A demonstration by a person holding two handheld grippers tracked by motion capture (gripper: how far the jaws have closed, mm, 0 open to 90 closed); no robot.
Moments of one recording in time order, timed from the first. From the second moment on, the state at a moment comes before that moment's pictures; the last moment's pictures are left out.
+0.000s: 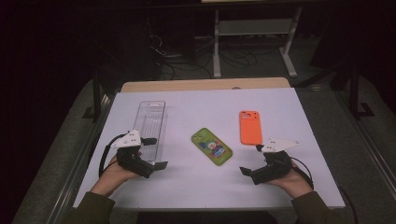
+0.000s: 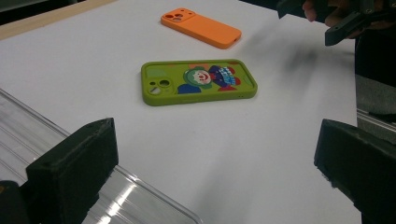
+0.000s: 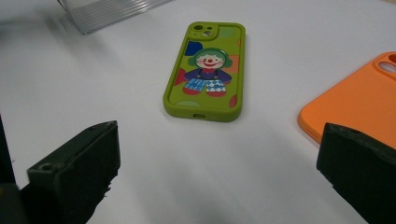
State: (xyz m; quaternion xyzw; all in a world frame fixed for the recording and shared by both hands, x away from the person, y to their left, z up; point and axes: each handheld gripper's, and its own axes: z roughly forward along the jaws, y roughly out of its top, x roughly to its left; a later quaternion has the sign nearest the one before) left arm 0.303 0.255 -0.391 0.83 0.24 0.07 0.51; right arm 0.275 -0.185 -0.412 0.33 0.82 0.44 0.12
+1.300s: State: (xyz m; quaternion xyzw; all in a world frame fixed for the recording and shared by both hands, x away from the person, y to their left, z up) left arm 0.312 0.174 -0.379 0.85 0.20 0.05 0.49; right arm 0.328 -0.168 -0.398 0.38 0.83 0.39 0.12
